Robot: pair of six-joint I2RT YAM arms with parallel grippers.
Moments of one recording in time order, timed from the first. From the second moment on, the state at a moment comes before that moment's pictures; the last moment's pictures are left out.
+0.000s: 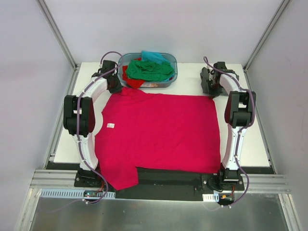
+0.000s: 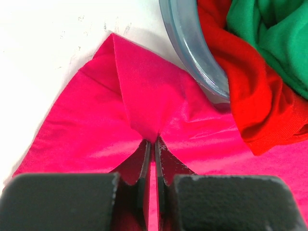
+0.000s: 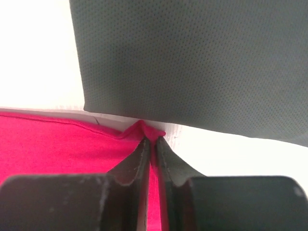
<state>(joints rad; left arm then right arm) -0.13 2.00 1.57 -0.52 0.02 -0.55 0.02 2.29 1.89 -0.82 0.01 -0.09</state>
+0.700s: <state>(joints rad) -0.08 1.97 1.63 -0.52 0.06 -0.57 0.06 2.18 1.82 -0.74 -0.05 -0.20</state>
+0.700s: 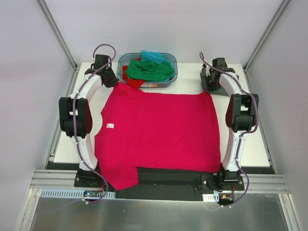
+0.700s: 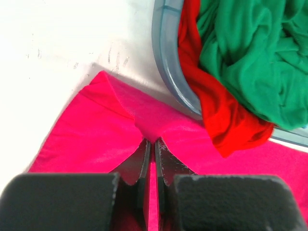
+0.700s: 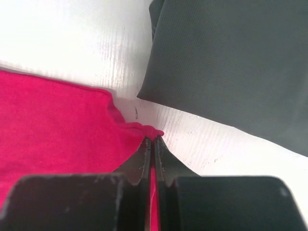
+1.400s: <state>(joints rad) -0.08 1.33 1.06 -0.58 0.10 -0.71 0.08 1.73 1.34 -0.59 -0.01 -0.25</state>
